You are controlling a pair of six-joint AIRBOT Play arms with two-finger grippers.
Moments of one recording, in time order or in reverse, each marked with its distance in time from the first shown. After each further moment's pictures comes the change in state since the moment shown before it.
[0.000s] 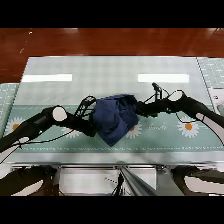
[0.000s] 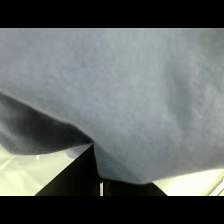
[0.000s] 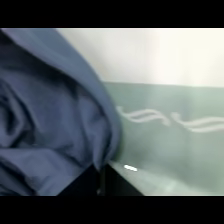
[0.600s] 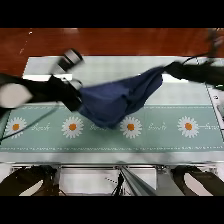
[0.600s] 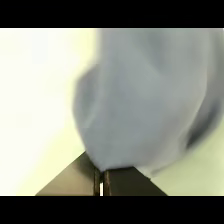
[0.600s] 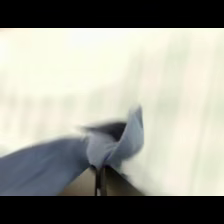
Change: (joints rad) left arm 0.000 0.266 0.479 0.535 -0.206 -0.107; right arm -0.252 0.459 0.266 -0.016 0.077 -0.098
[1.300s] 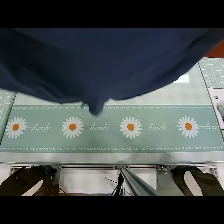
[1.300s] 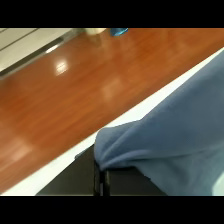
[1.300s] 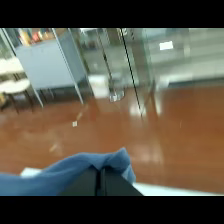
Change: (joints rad) left arm 0.000 0.192 0.595 0.077 -0.156 -0.083; right arm -0.157 0.325 0.412 -0.023 0.084 0.073
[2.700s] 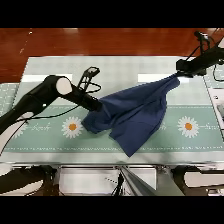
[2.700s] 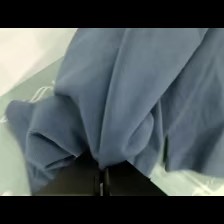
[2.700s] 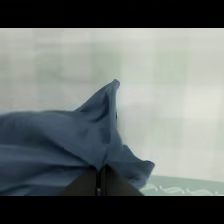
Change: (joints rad) left arm 0.000 -0.622 -0.627 -0.359 0.213 -0.104; right arm 0.102 -0.895 0.128 -0.563 0.352 0.198
